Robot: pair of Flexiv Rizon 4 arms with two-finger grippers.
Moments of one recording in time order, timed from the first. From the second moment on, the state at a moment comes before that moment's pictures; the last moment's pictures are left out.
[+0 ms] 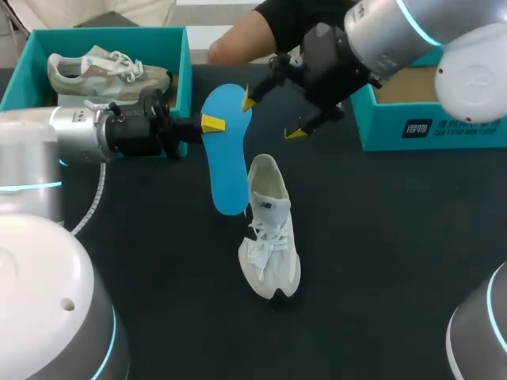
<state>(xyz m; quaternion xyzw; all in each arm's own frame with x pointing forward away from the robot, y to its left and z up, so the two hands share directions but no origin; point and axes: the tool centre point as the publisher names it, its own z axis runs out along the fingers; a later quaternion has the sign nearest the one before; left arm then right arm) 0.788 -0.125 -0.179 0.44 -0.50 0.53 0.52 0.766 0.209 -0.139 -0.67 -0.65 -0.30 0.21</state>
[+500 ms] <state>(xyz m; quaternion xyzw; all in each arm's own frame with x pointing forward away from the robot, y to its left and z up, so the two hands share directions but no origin) 0.788 -0.125 -0.179 0.44 -0.50 0.53 0.52 0.785 0.192 -0.153 -0.63 -0.63 -0.35 0.28</state>
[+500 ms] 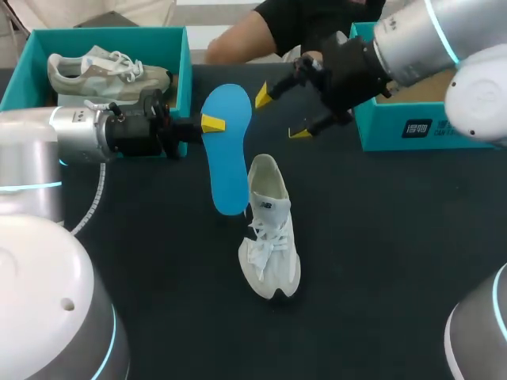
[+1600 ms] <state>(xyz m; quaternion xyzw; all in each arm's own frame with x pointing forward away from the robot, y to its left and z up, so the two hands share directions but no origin) 0.788 -0.125 -0.179 0.44 -0.50 0.53 0.52 0.790 0.175 -0.175 -0.56 -0.58 -0.44 0.39</state>
